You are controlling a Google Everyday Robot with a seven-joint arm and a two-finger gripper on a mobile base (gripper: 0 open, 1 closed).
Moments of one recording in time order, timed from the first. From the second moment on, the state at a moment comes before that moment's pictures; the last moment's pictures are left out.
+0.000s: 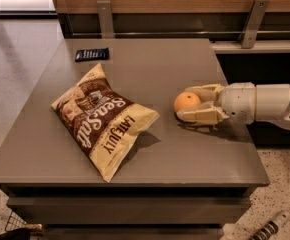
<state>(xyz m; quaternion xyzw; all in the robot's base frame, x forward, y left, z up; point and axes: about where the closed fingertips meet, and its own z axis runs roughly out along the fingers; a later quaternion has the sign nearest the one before) 0.536 -0.123 0.847 -0.48 0.65 0.32 0.50</state>
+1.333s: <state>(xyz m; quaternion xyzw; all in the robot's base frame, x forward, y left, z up) 0.546 -0.113 0.865 -0.49 0.64 0.31 0.50</state>
